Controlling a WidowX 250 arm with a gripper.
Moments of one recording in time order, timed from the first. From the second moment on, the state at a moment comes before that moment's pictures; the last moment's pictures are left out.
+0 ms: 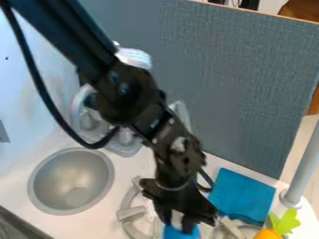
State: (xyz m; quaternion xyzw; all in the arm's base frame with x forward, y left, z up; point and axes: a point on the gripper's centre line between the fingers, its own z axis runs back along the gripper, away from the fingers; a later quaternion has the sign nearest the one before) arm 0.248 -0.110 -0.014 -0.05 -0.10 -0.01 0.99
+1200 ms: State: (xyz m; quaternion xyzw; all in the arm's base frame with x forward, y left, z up) arm 0.262 -0.113 -0.006 -0.09 -0.12 0.01 0.99
